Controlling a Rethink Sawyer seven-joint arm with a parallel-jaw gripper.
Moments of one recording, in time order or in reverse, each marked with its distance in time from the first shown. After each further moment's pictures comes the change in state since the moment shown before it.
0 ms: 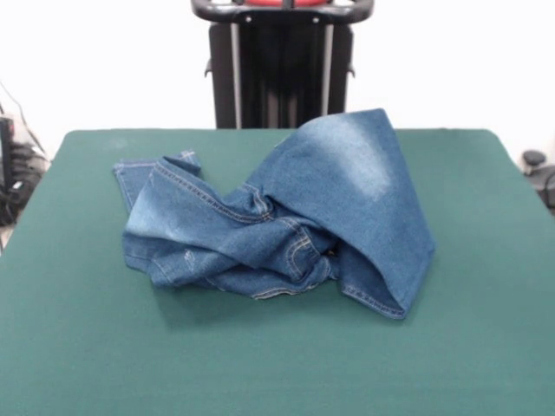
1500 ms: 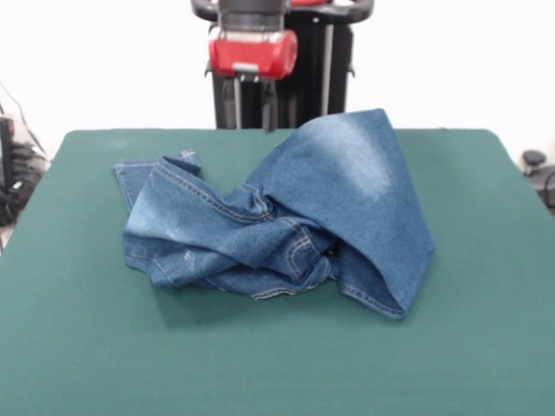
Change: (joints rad) arm -0.134 0.028 0.272 0.098 0.316 0.278 0.000
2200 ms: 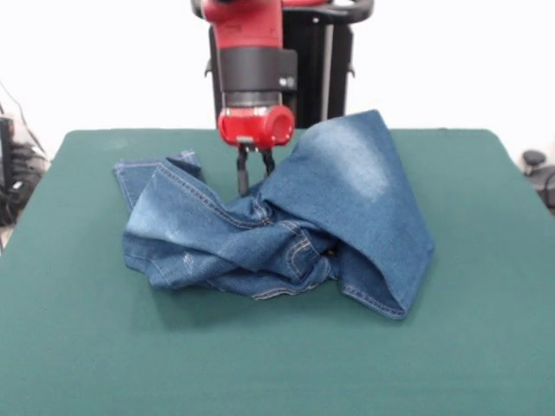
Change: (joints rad) arm -0.156 0.028 0.178 0.032 0.387 0.060 -0.076
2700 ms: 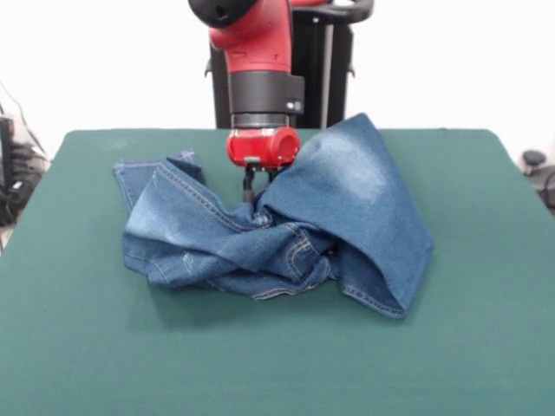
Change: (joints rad) arm -0.011 0.054 0.008 0.028 0.186 -0.035 -0.167
